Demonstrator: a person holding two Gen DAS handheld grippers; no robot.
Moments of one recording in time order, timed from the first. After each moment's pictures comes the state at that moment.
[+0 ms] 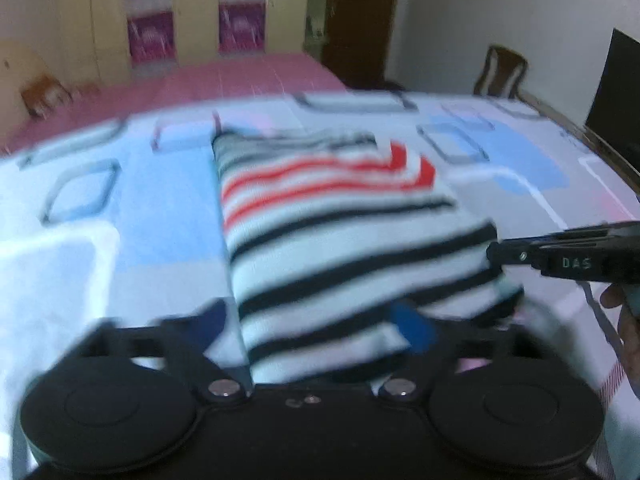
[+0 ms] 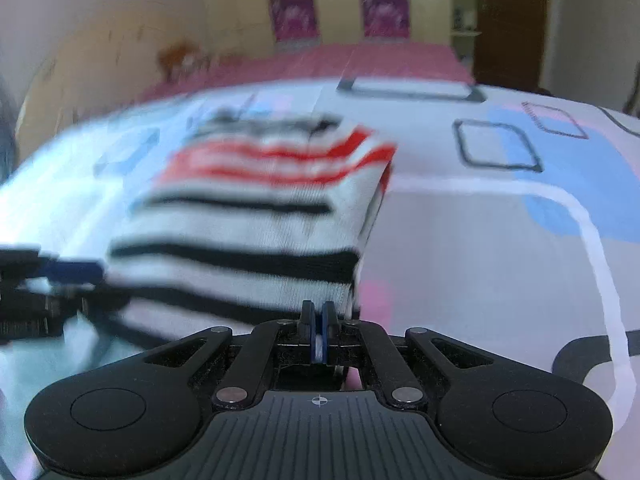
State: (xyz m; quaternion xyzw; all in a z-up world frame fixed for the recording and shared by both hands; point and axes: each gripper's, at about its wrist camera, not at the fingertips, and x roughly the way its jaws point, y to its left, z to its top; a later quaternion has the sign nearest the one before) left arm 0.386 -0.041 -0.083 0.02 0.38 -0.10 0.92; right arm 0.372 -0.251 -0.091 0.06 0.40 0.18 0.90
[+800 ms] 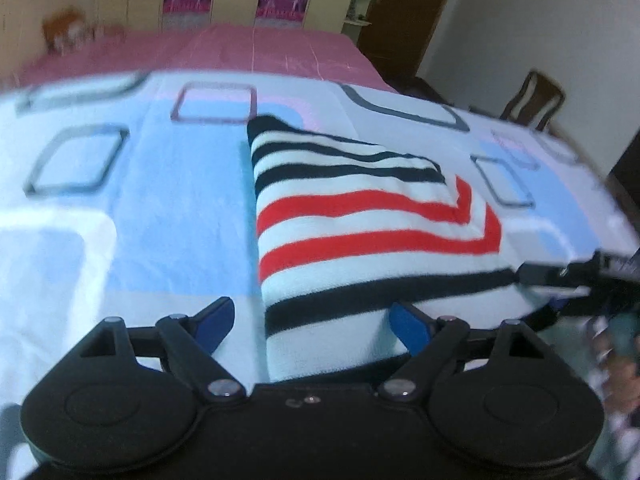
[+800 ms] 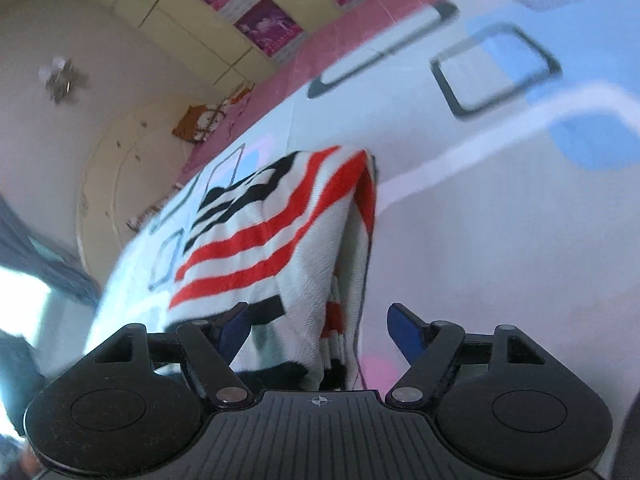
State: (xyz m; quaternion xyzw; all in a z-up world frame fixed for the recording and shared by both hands) left arm 0.466 0.002 -0.102 -0.10 0.44 -0.09 0.89; right arm 0.469 -0.322 -0.139 0.34 0.47 0.24 0.78
